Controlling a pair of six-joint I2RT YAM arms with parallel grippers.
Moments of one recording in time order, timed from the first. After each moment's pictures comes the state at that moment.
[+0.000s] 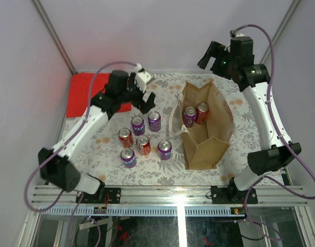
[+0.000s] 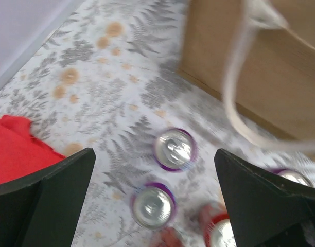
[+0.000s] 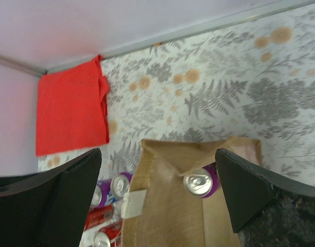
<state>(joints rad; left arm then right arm) -0.47 1.36 1.28 -0.44 0.39 0.29 0.26 1.62 1.94 -0.80 -0.05 0.51</state>
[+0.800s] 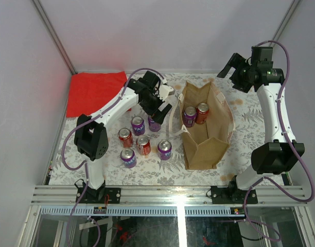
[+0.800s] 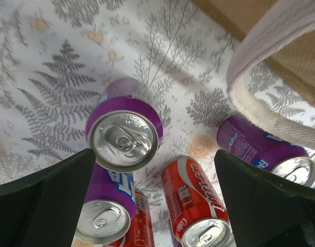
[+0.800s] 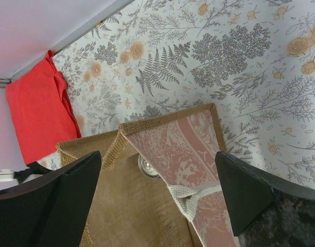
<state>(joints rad) -0.50 1.93 1.78 -0.97 0.35 0.29 -0.02 1.61 1.79 -0.90 -0.20 0.53</state>
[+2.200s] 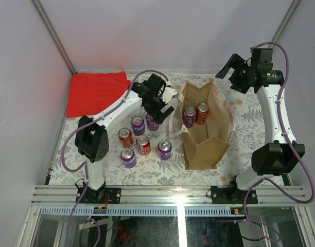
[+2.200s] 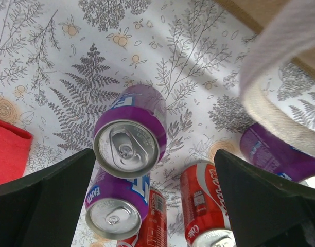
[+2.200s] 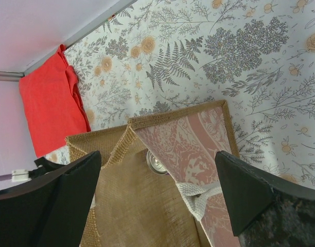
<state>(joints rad) -0.58 1.89 1.73 -0.92 0.17 0.30 -0.03 1.59 1.75 -0.87 -0.26 0.55</state>
